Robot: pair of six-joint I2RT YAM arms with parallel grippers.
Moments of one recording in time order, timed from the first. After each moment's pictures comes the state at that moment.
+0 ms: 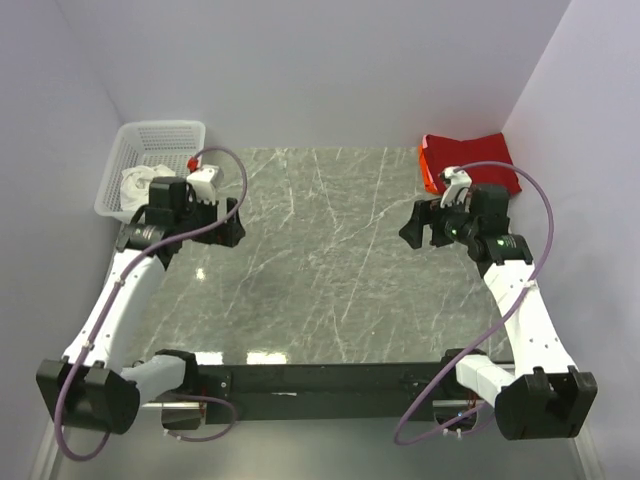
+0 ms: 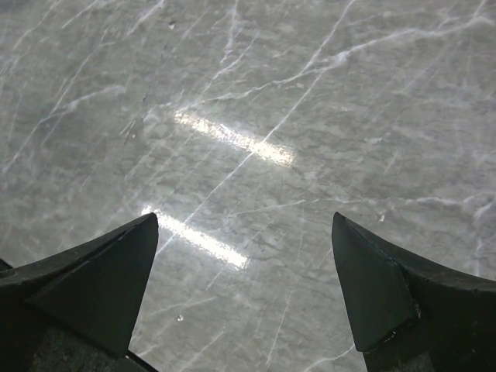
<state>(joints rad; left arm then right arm) -0.14 1.10 1.05 -0.63 0.27 -0.03 0.01 1.05 0.97 -0.55 -0.47 0.00</state>
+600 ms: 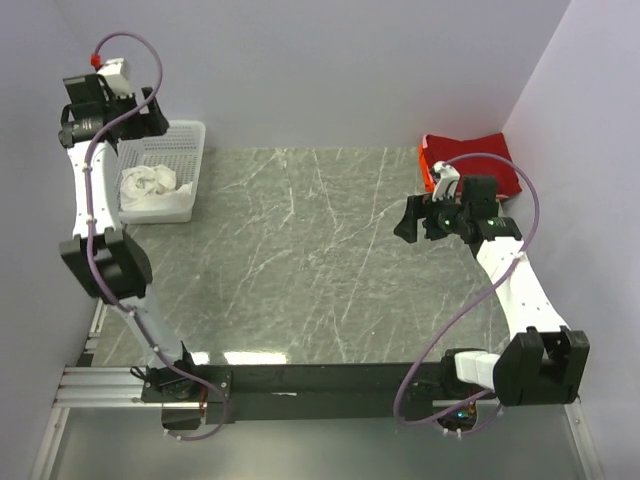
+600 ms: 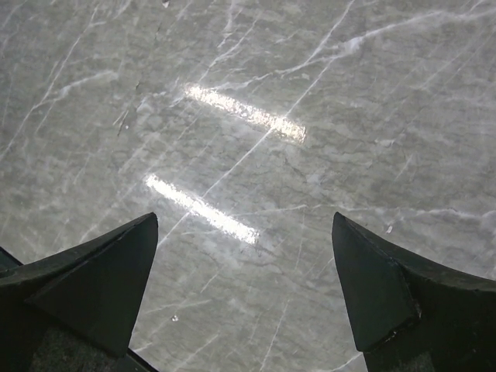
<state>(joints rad) 0.26 1.85 2.05 -0.66 0.37 0.00 0.01 1.20 1.01 -0.54 -0.52 -0.04</state>
